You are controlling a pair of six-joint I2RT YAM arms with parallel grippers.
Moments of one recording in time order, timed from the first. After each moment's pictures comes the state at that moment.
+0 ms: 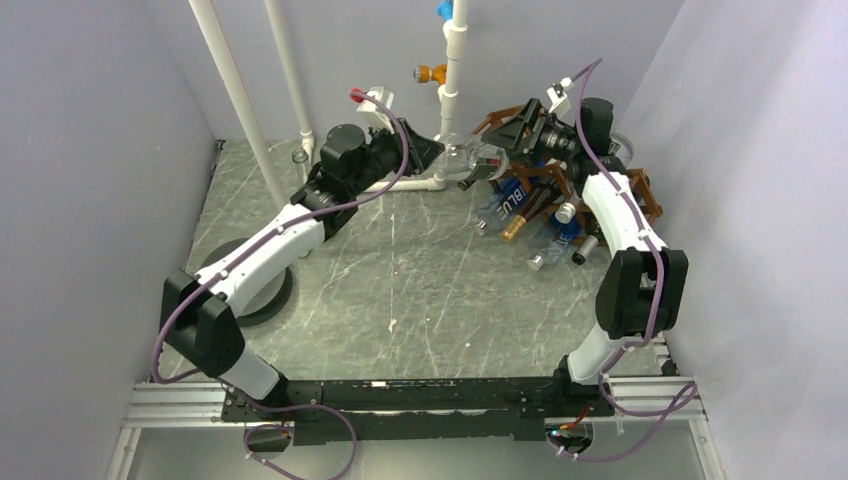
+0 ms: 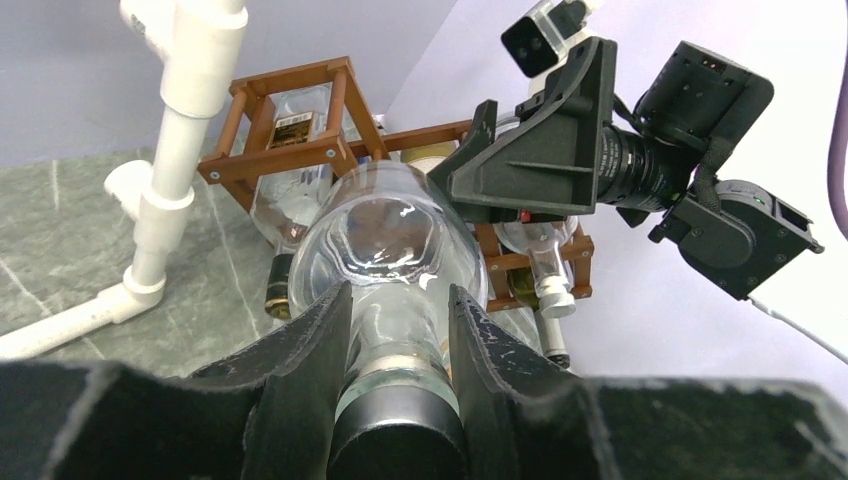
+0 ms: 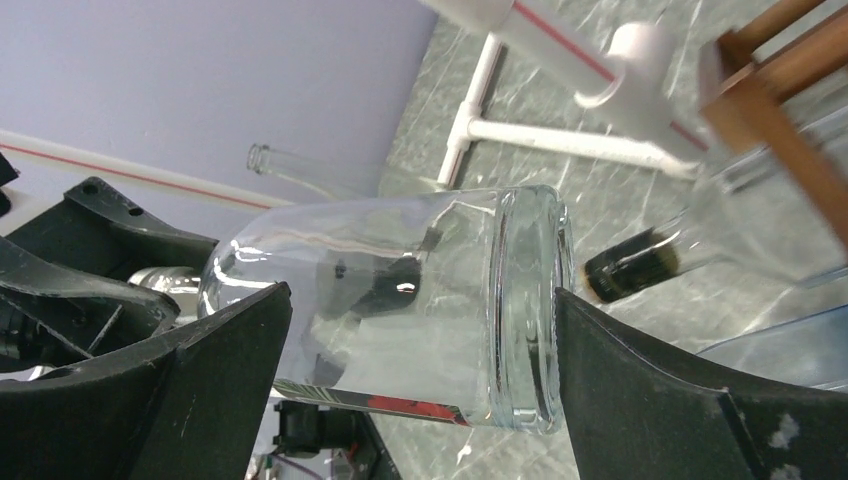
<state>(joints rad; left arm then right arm) -0.61 1.57 1.41 0.20 0.20 -0.57 0.00 1.69 1.50 -0.07 -0.93 0.73</state>
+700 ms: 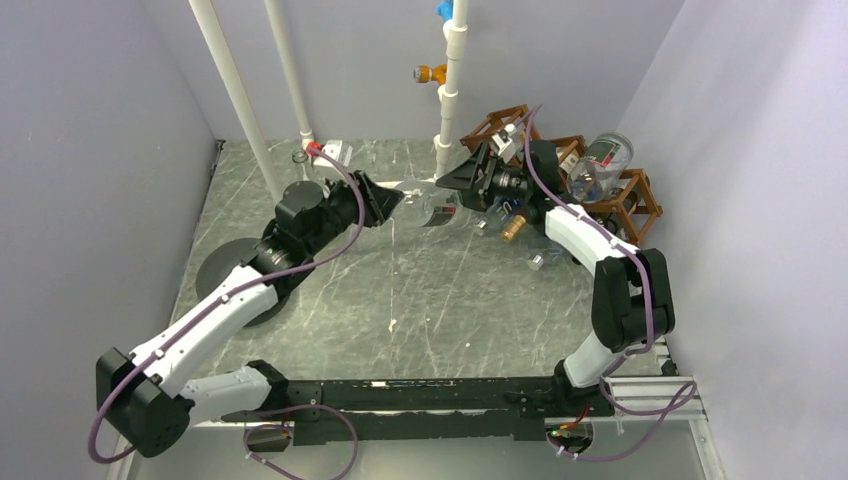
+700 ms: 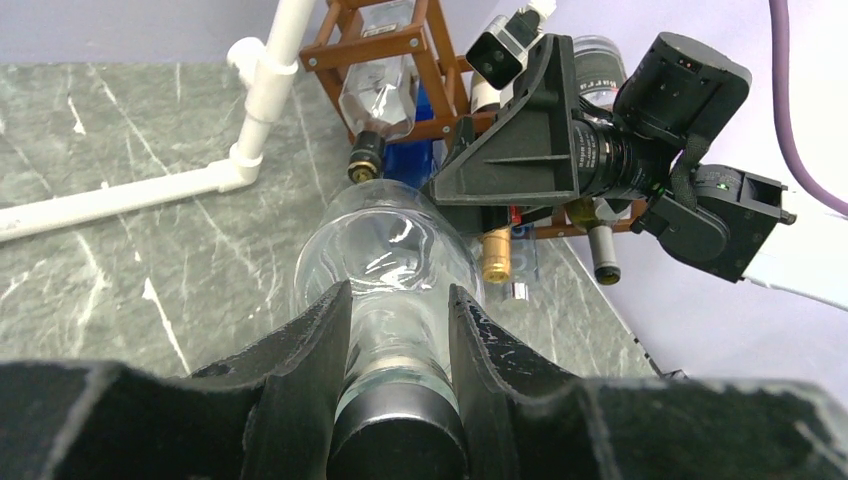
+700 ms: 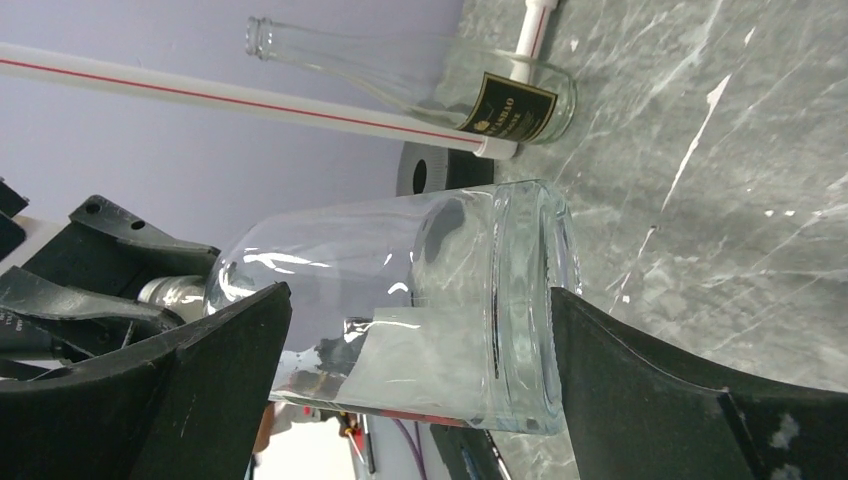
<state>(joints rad) -0.62 1.13 1.00 0.09 0.07 -0.51 0.24 1.62 1.13 0.23 -0.90 0.99</state>
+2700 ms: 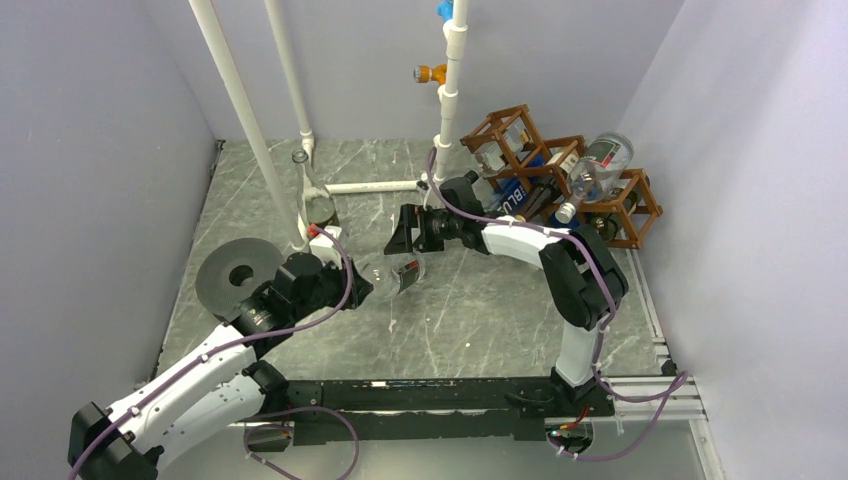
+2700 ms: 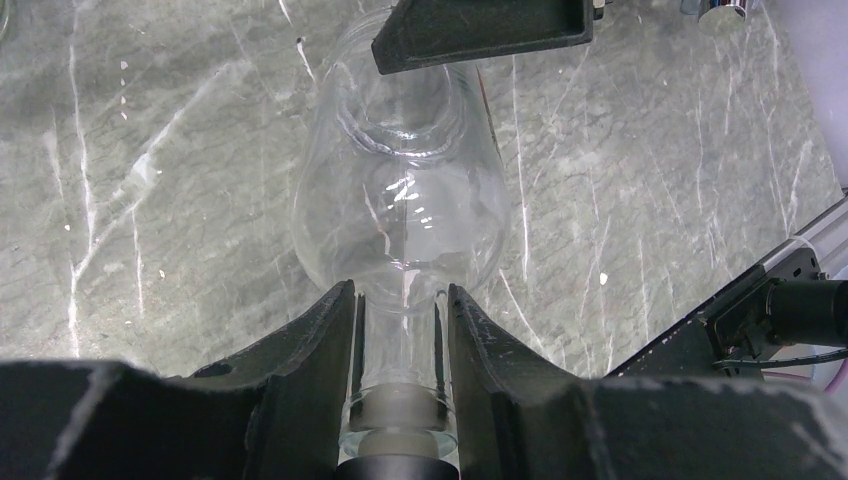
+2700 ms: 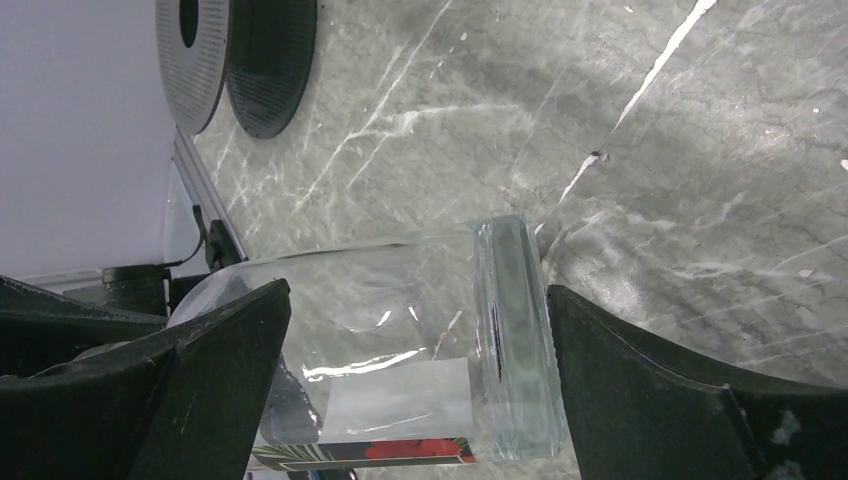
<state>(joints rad) -0.68 0.75 0.54 -0.27 0.00 -0.49 0.60 1.85 1.14 0.07 -0.62 0.57</state>
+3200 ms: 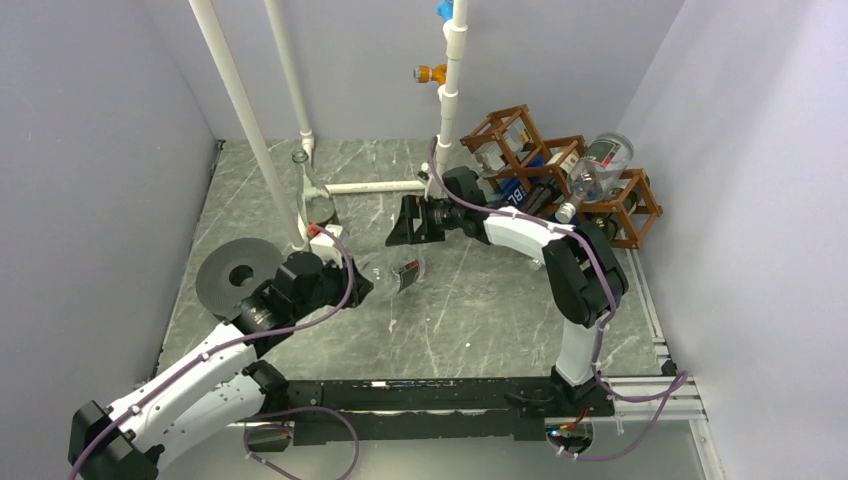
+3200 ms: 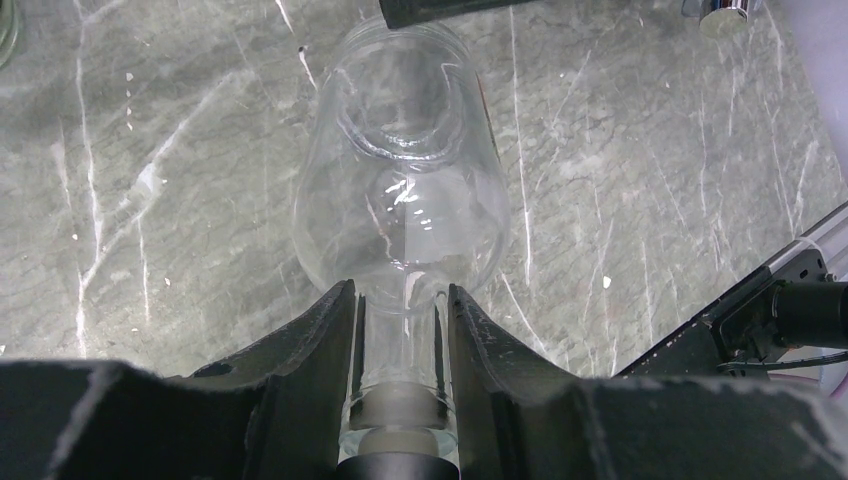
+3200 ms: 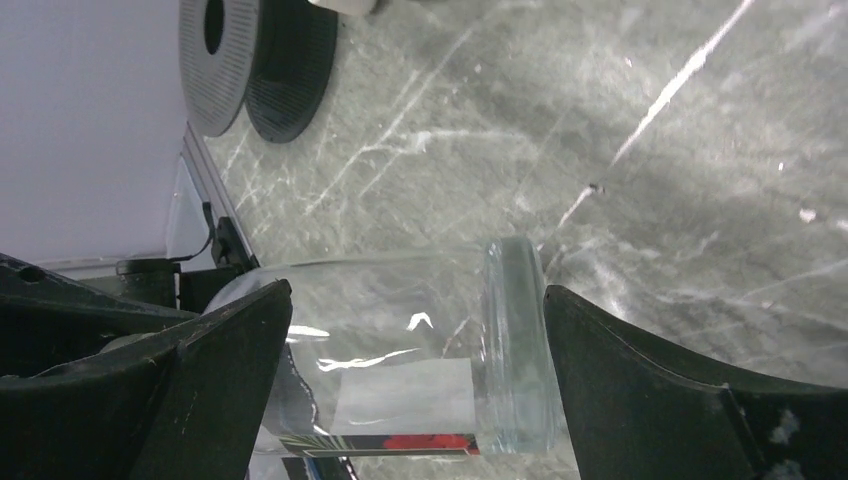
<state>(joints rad) -0.68 0.76 0.55 -0.27 0.00 -0.48 0.57 1.87 1.22 -0.01 -0.66 0.52</state>
